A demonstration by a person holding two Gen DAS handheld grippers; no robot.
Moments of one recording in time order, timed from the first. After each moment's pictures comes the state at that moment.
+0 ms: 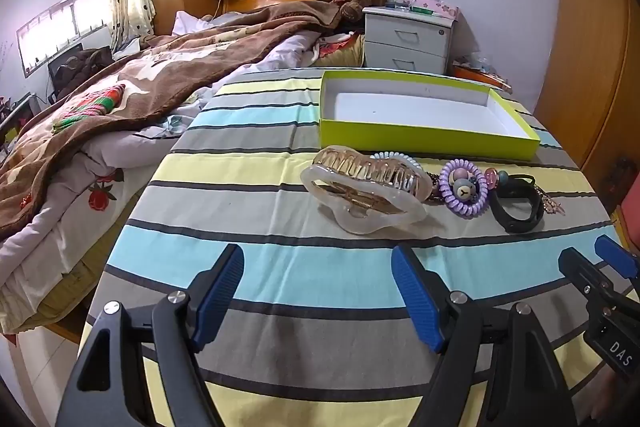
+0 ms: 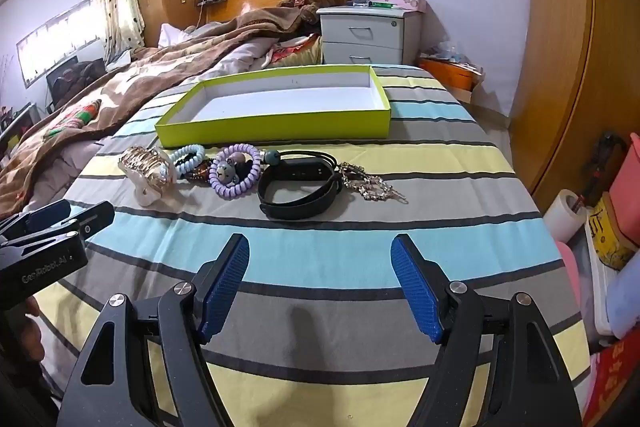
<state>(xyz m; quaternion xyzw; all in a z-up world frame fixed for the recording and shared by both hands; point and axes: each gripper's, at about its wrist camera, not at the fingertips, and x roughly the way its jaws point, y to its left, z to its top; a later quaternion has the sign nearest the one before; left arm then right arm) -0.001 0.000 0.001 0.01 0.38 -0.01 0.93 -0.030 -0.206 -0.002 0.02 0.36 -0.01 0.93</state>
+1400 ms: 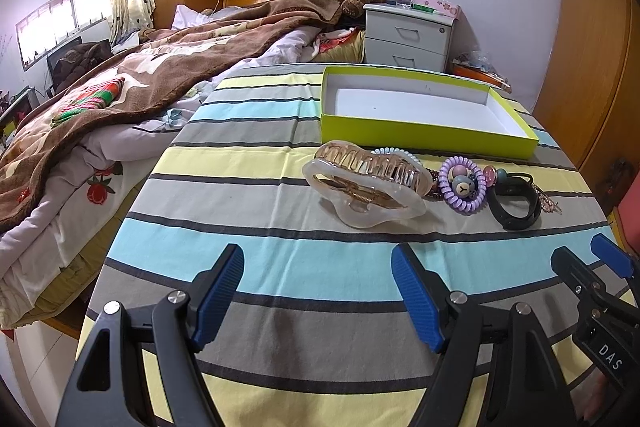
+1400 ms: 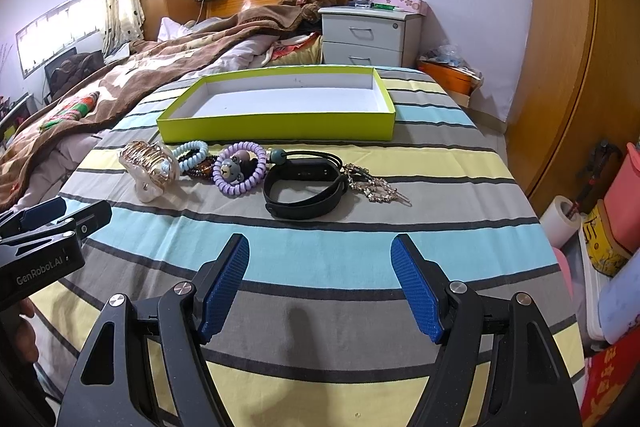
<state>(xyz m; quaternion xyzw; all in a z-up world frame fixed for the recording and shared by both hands) -0.003 0.003 0.001 0.01 0.39 -0.01 0.92 -0.028 -0.198 -0.001 0.01 0.37 -0.02 0.93</state>
